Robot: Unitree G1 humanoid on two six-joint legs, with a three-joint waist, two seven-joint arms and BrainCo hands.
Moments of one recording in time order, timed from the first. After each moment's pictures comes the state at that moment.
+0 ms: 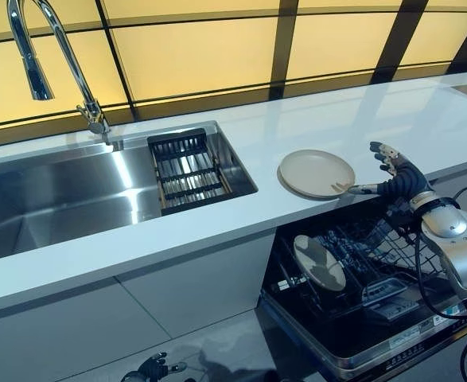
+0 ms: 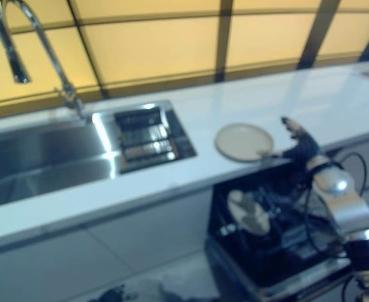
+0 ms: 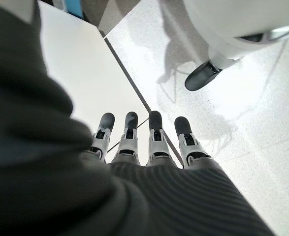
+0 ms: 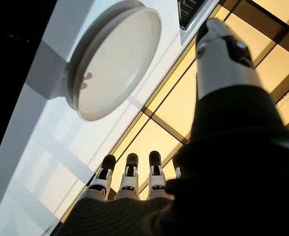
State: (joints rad) left arm 0.04 0.28 -0.26 1.09 -0.05 -0.03 -0.06; right arm -0.31 -0.91 0.08 -0.04 0.24 0.31 0.01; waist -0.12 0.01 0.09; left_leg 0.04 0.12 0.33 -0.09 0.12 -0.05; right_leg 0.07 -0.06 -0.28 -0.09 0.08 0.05
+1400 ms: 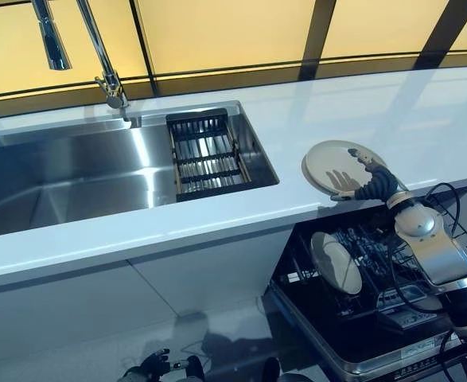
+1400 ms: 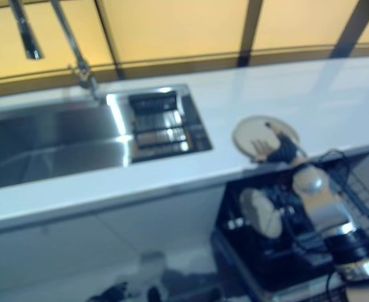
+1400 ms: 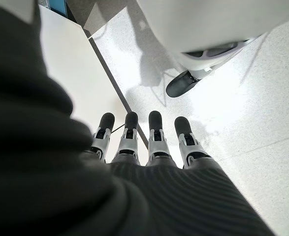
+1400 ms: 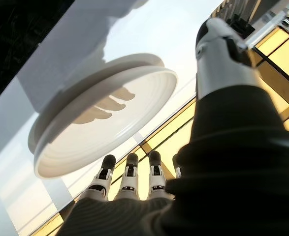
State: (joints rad) left arm 0.02 0.28 -0.26 1.08 -0.05 -0.02 -0.08; right arm -0.40 -0.84 0.17 -0.03 -0.05 0.36 0.04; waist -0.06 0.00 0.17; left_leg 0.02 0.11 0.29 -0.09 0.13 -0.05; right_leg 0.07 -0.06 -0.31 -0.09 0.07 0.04
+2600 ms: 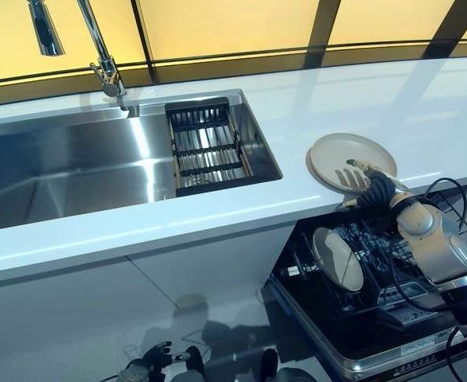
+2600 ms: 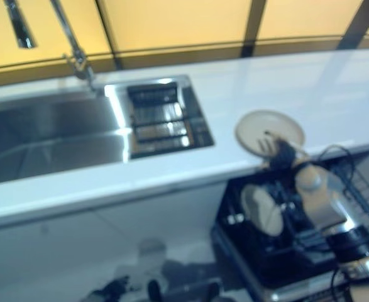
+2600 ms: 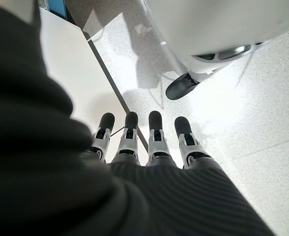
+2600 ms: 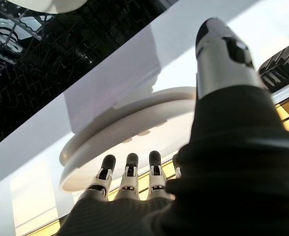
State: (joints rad) left arm -0.01 0.28 -0.26 1.06 -0.05 -0.01 -0.08; right arm -0.41 -0.88 0.22 -0.03 -0.21 0.44 0.19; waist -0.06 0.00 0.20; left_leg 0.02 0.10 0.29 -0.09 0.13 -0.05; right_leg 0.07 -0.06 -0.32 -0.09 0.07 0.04
